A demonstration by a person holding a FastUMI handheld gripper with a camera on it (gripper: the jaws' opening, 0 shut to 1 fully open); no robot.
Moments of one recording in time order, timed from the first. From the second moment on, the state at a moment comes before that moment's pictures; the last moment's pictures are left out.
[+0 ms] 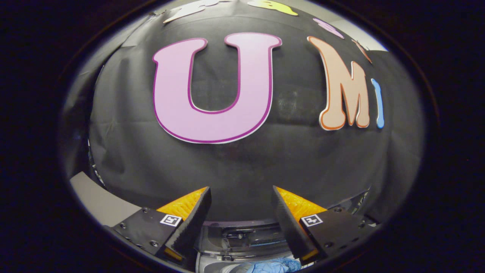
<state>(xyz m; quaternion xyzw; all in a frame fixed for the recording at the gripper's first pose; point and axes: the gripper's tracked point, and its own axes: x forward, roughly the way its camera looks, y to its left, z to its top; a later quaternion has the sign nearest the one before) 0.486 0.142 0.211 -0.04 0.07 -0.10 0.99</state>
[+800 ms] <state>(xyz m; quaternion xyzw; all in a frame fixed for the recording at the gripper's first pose) 0.457 0.143 0.192 -0.05 0.08 -0.08 0.99</state>
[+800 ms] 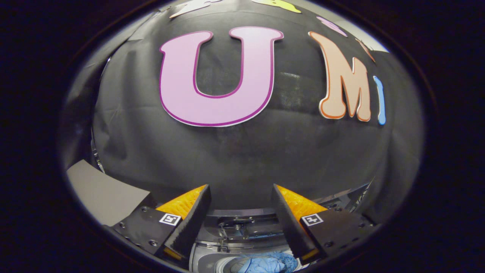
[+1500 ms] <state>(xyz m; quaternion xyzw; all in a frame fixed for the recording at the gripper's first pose) 0.372 0.150 0.173 -0.06 0.09 -0.08 0.99</state>
